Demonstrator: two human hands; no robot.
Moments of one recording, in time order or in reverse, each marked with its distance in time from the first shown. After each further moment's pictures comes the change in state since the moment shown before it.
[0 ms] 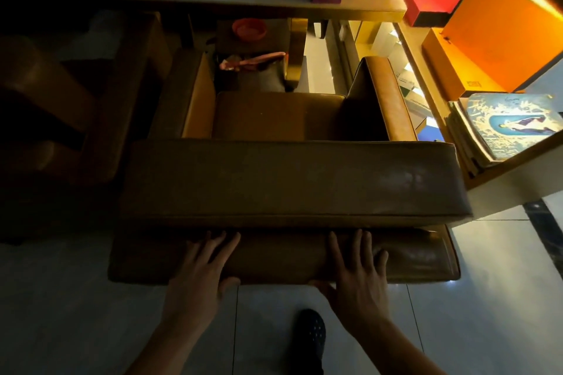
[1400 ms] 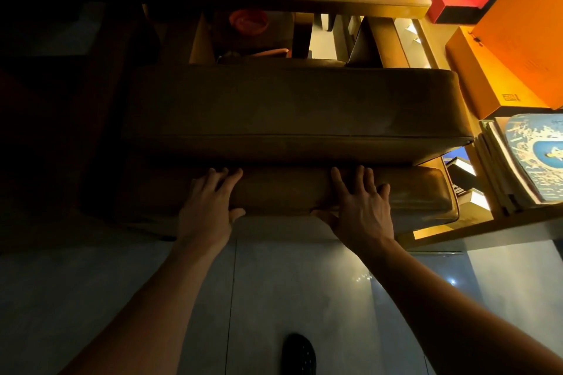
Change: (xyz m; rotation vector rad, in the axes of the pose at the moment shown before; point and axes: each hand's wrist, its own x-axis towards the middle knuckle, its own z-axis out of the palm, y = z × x) left_hand 0.229 0.016 -0.037 -0.018 0.153 -0.083; right_hand 0.213 0.028 -0.100 -0.036 0.217 -0.027
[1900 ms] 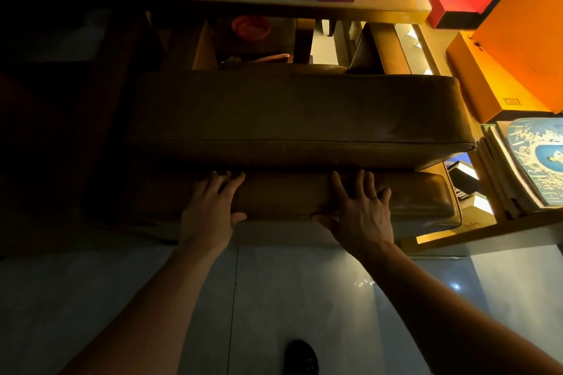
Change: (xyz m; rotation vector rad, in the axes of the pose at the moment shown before) left_hand 0.003 -0.002 -0.003 0.031 -0.040 0.006; right_hand -0.002 -0.004 0.004 0.019 -0.002 -0.002
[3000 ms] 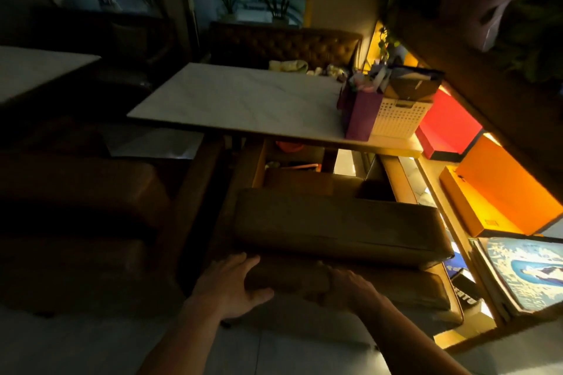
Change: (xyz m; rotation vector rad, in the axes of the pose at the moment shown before) left_hand -0.096 -0.043 -0.190 -0.152 -0.389 -0.046; right_hand -0.056 -0.104 -0.170 0.199 -0.470 -0.076
